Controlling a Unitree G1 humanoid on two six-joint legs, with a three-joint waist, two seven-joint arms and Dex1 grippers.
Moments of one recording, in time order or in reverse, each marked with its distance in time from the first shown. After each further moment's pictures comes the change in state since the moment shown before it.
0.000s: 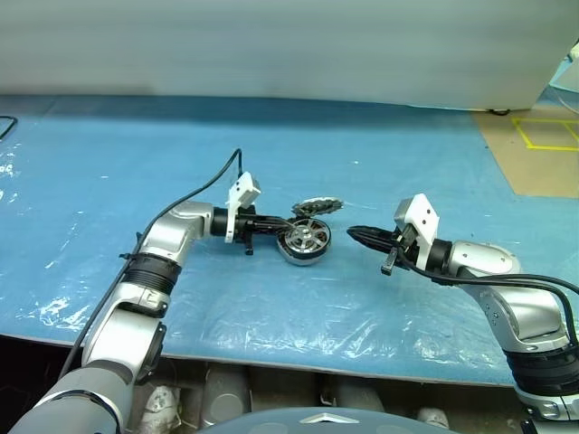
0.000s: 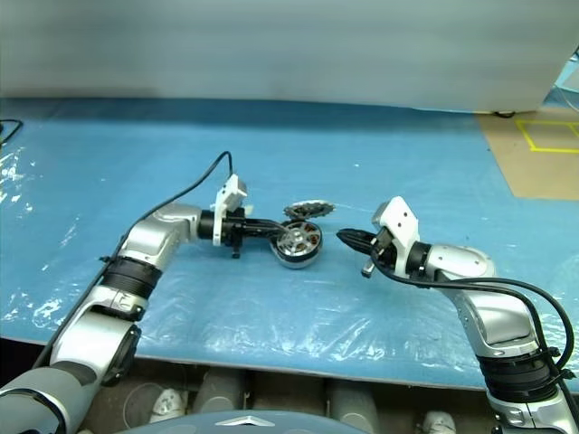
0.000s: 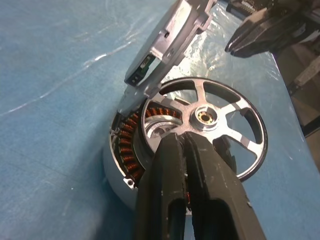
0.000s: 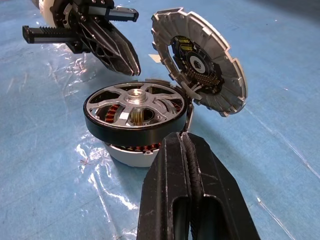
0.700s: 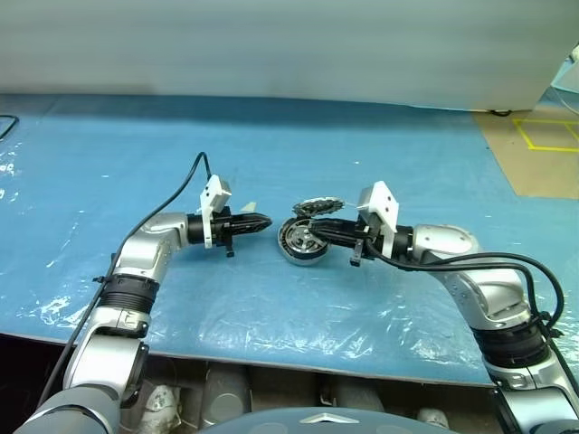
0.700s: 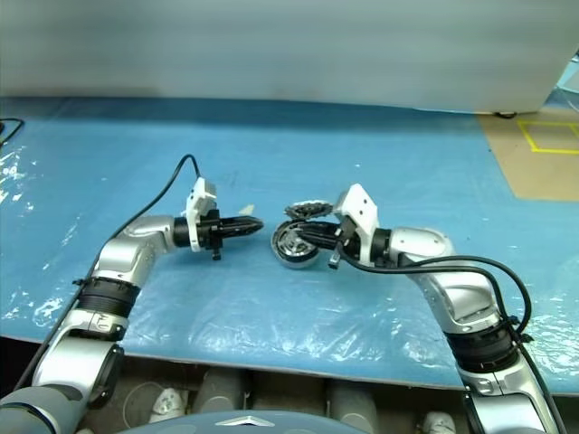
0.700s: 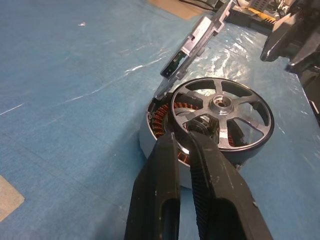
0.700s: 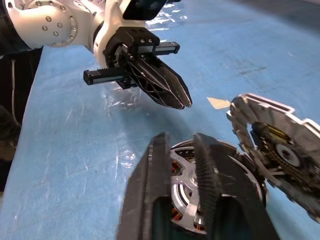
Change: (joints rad) left arm 0.157 0.056 0.106 -0.095 -0.053 -0.088 0.045; right arm -0.224 0.088 0.196 0.038 0.019 0.071 0.019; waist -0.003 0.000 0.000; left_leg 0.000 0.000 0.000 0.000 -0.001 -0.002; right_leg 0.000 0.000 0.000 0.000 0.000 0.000
